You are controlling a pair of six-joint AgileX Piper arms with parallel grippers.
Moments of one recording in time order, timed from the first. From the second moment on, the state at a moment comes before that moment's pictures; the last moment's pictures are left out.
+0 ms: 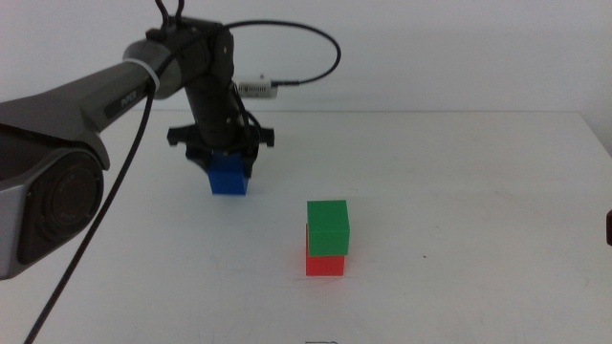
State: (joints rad) left arm -0.30 2.30 -2.05 -0.01 1.22 -0.24; right arm 0.71 0.59 -0.92 -0.04 0.79 -0.06
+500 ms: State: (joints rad) left arm -0.35 1.90 -1.79 -0.03 1.24 -0.40; right arm 0.71 0.59 -0.92 -0.04 0.79 -0.06
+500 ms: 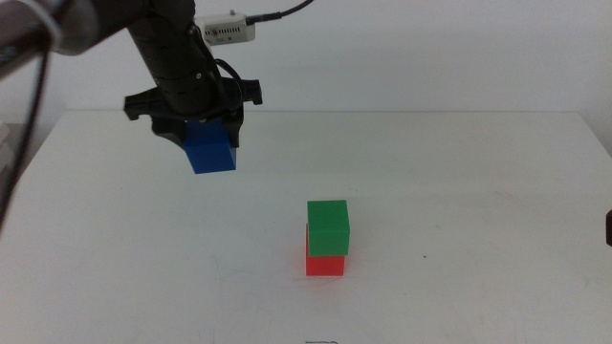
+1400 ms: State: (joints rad) left arm -0.76 1.97 -1.86 0.13 1.24 -0.77; right arm 0.71 0.59 -0.92 -0.04 0.79 -0.06
